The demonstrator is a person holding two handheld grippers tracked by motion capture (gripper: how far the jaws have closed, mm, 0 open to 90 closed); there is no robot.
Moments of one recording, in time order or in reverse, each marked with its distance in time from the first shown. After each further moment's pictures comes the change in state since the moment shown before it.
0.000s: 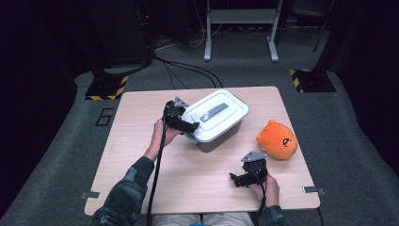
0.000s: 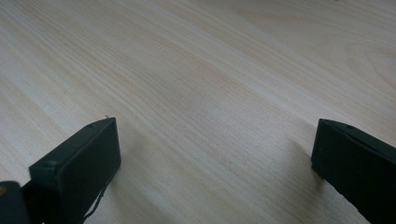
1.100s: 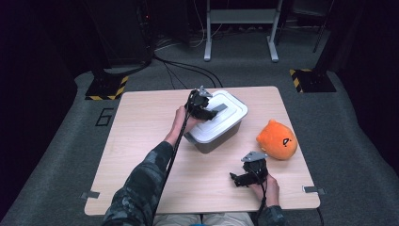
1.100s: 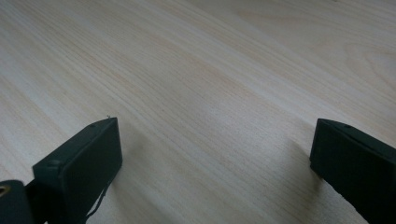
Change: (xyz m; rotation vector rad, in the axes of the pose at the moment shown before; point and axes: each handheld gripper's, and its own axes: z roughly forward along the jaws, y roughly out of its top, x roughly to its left) left arm -0.027 0.062 0.052 -0.020 -0.088 0.102; right arm -0.001 0.000 -0.001 -0.003 0.004 -0.006
